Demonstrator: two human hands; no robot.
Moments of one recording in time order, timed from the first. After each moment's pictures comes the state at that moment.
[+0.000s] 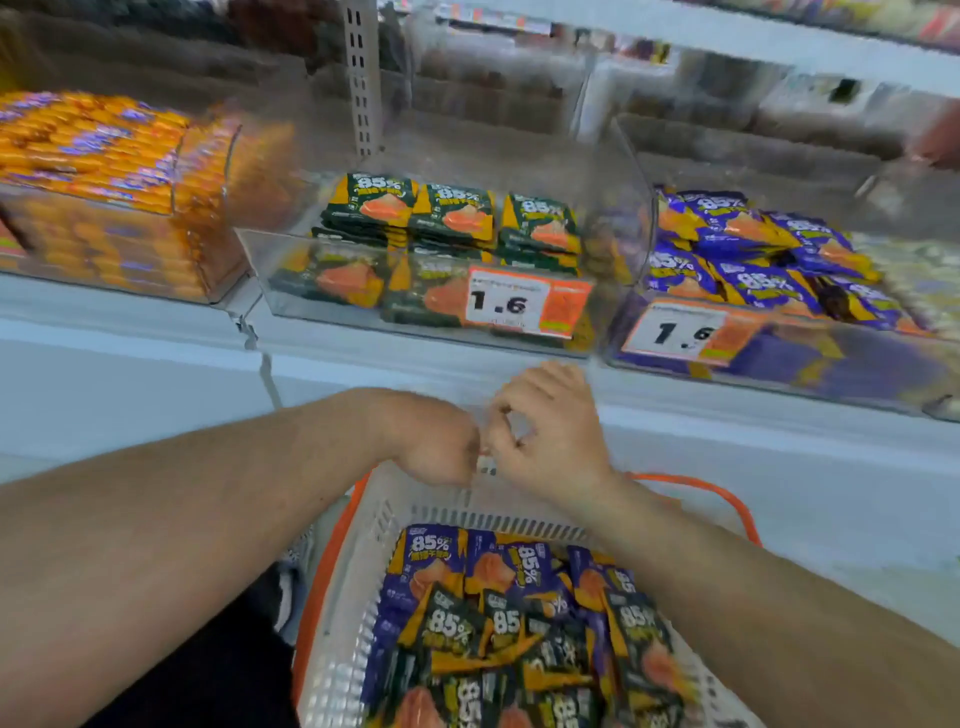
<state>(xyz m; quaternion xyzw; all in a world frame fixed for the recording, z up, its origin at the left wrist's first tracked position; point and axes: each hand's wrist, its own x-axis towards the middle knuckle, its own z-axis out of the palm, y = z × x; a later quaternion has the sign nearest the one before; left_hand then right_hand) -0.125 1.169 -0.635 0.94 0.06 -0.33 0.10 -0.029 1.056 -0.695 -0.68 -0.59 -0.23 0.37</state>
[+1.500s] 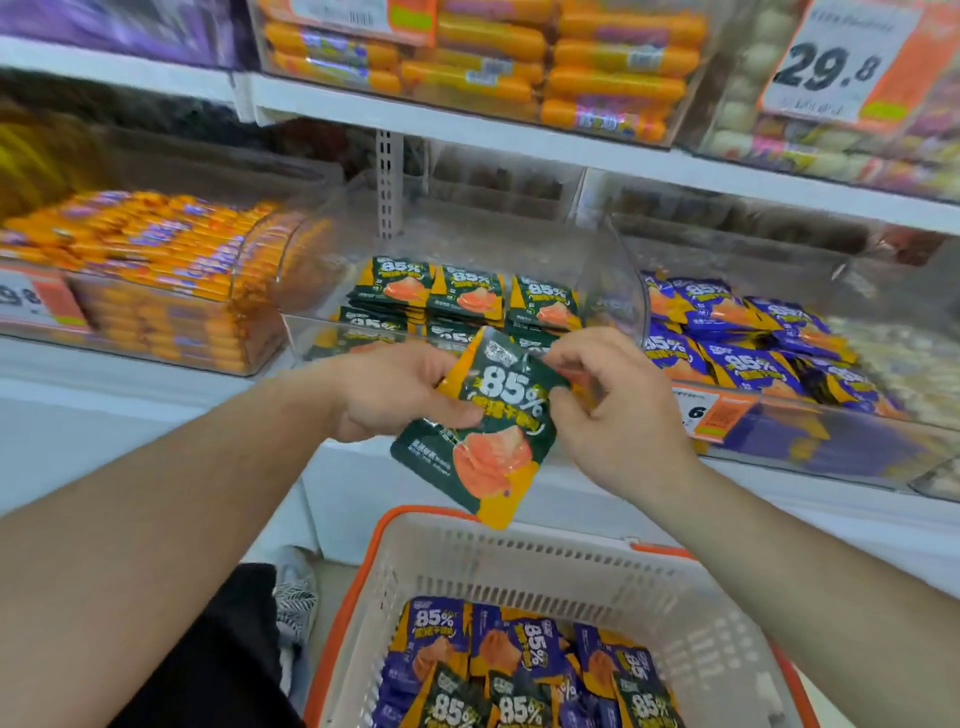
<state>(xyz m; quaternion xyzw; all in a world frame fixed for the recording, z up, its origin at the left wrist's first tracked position) -0.151 1.227 -0.572 0.75 0.13 -0.06 0.65 -0.021 1.047 -0.579 -0.72 -0.53 -0.13 0.42</state>
